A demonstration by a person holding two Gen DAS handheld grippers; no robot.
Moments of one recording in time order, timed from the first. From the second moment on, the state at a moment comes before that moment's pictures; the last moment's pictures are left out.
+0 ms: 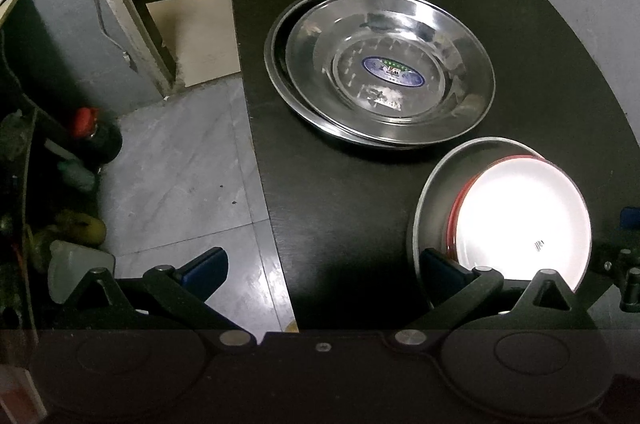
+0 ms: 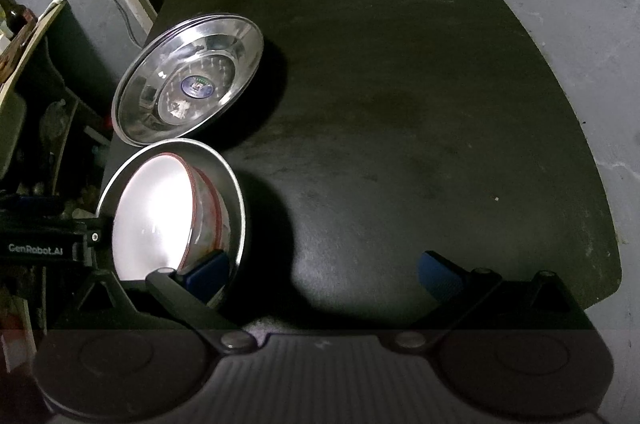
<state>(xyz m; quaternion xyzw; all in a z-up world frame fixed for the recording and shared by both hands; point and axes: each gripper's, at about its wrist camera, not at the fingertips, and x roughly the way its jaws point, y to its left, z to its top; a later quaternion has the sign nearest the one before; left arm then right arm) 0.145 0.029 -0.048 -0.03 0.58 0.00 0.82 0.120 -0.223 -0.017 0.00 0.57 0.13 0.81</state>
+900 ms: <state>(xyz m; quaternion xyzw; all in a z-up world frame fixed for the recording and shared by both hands) 0.142 0.018 -0.042 -0.05 0.57 -0.09 0.82 0.115 -0.215 -0.009 0.02 0.55 0.20 0.81</state>
